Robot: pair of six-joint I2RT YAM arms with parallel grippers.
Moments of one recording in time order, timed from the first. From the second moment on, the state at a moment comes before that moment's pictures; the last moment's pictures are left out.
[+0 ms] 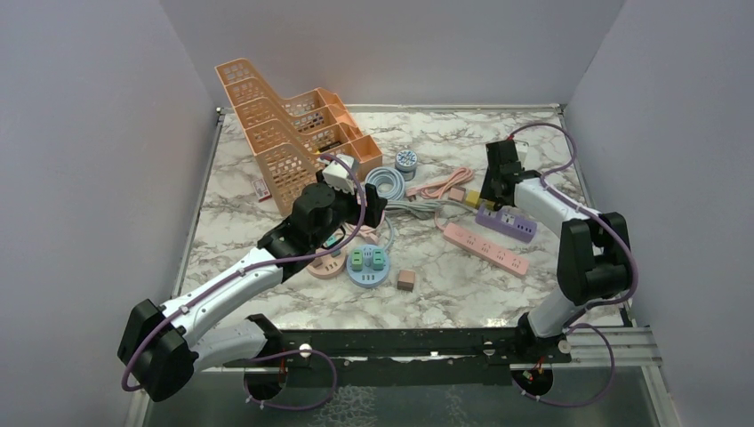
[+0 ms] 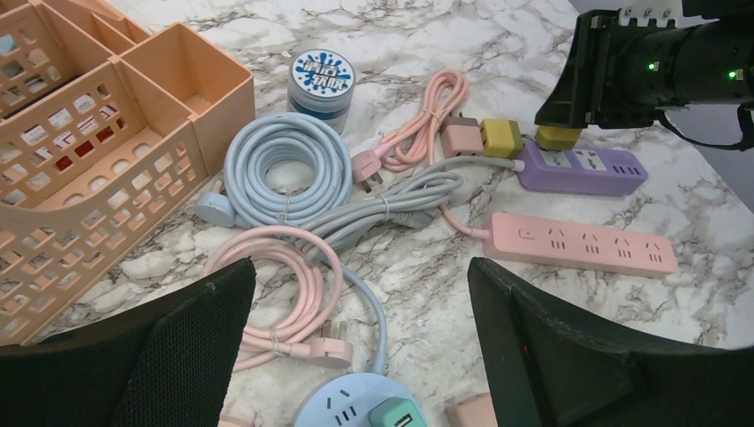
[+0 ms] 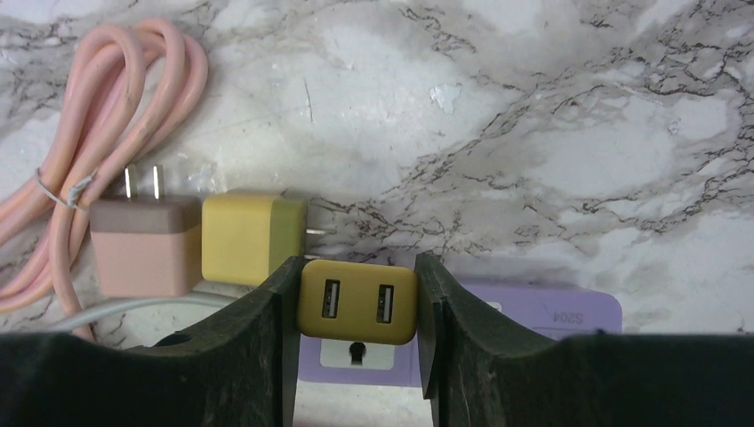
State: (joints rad) left arm -0.73 1.07 0.75 0.08 -0.13 -0.30; right arm 0.20 1.64 1.05 -0.37 0.37 0.39
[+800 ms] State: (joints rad) left arm -0.73 1.08 0.75 0.08 -0.18 -0.28; right arm 0.25 1.44 0.84 -0.30 0.41 0.53
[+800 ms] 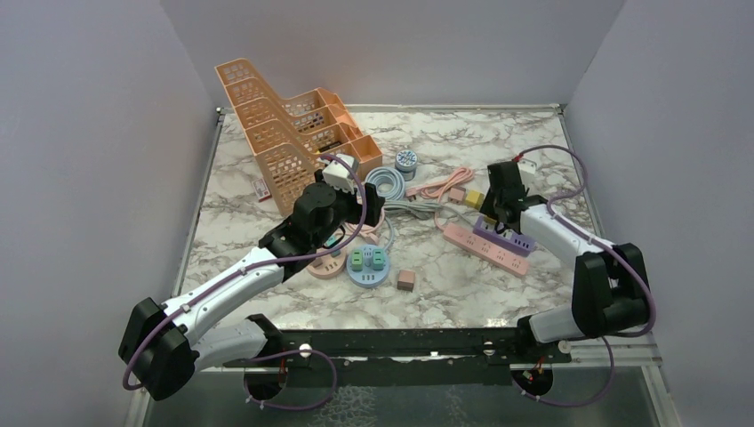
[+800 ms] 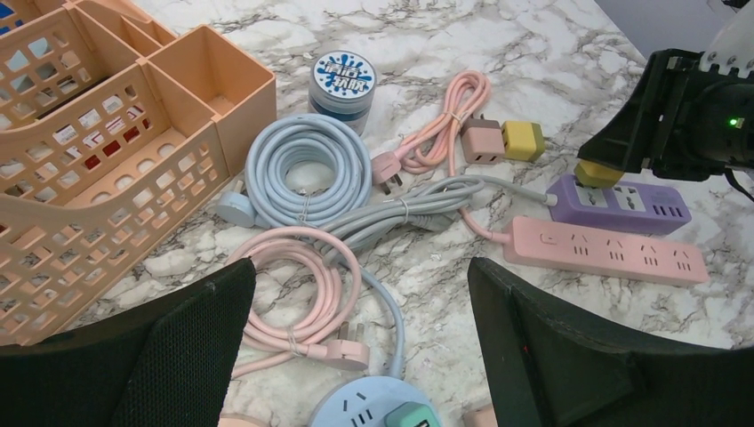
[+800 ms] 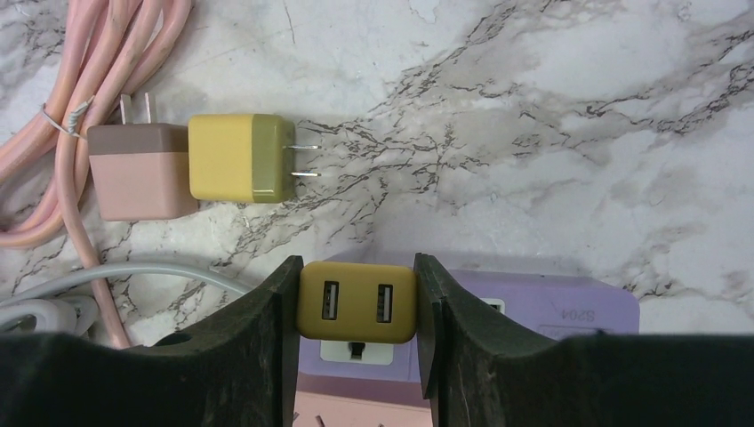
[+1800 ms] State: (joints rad) left arm -0.73 1.08 0.75 0.08 -0.19 -0.27; right arm 0.65 1.58 0.84 -0.39 0.97 0.93
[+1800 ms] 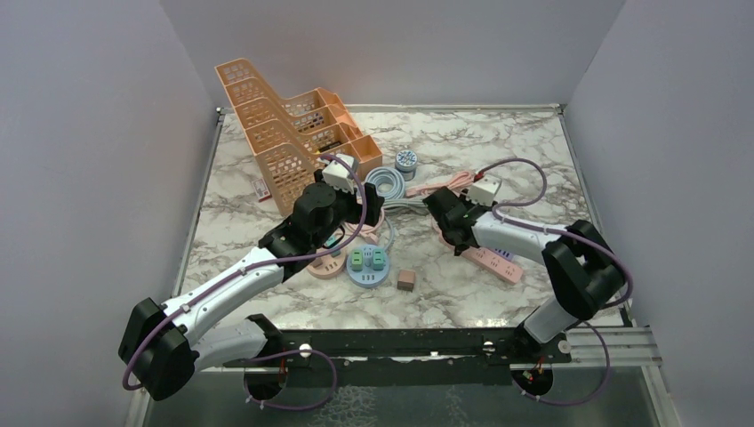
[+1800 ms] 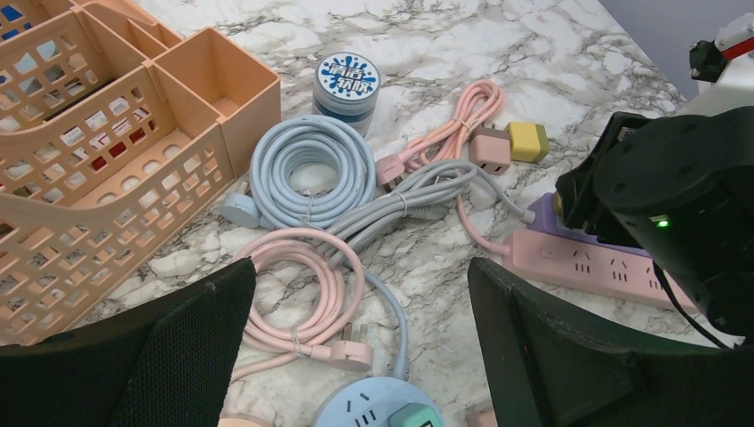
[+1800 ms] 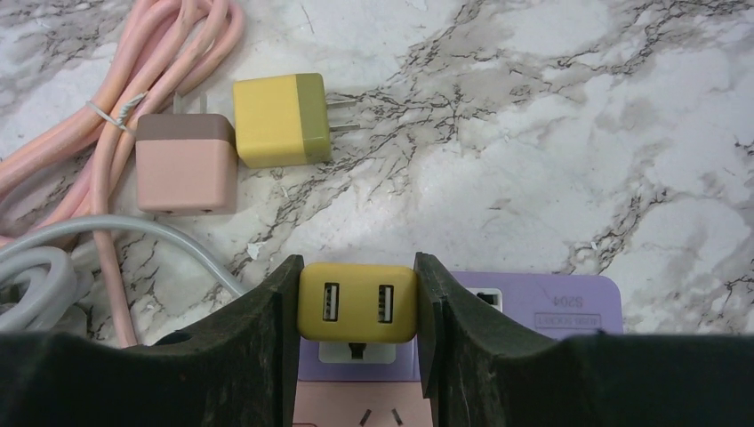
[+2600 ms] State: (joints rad) left arm -0.73 1.07 0.75 0.08 -0.21 -0.26; right arm 0.68 1.58 0.76 -0.31 1.06 1.15
